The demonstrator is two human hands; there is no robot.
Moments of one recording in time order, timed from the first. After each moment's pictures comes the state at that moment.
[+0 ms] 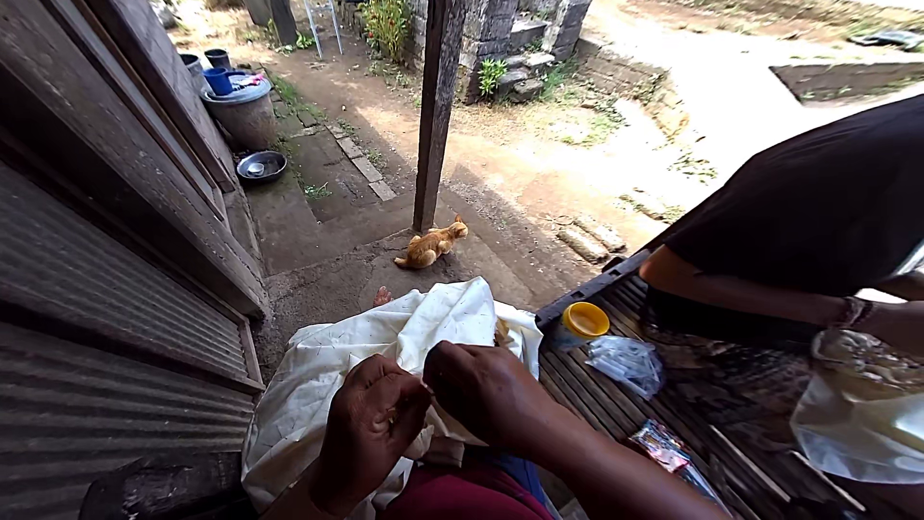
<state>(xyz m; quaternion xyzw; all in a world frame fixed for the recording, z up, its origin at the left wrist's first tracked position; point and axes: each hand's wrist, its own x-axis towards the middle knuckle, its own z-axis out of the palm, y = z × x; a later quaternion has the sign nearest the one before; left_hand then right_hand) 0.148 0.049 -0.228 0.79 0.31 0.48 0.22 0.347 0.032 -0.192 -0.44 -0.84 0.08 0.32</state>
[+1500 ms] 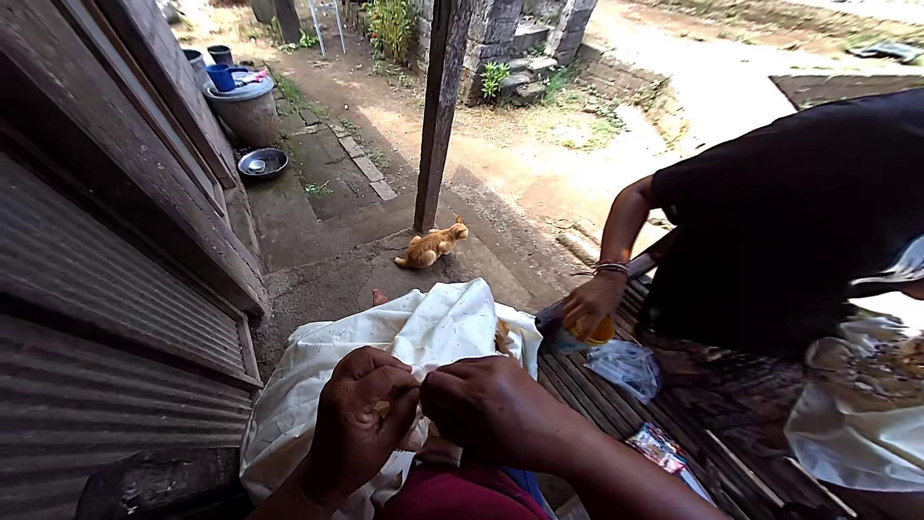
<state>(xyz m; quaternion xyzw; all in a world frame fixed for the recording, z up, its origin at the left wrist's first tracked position) 0.141 0.054 -0.227 0.78 0.30 0.50 0.22 0.348 0.031 -0.188 -0.37 -0.88 0.07 0.31</state>
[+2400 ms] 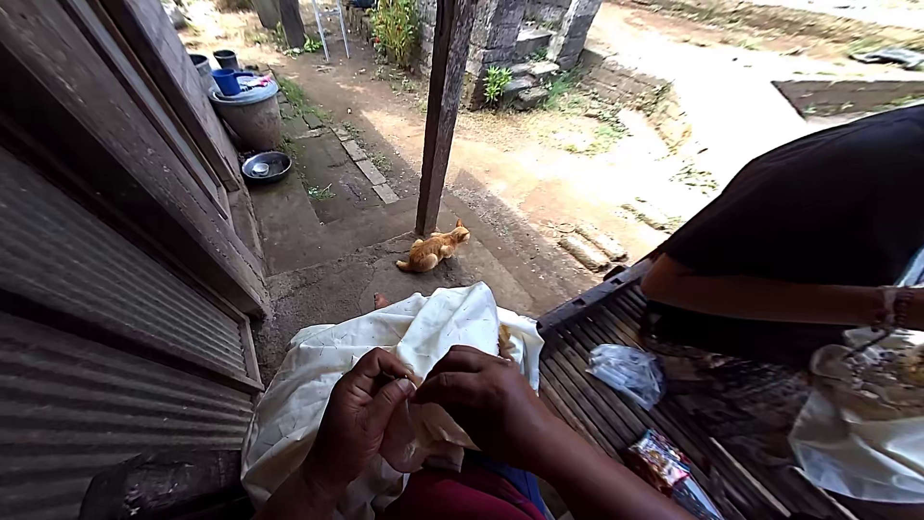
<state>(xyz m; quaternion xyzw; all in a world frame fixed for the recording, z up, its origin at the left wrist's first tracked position) 0.146 0.052 -0.232 0.60 0.27 0.50 0.56 0.349 0.033 -0.204 -0.33 -0.82 0.17 0.44</state>
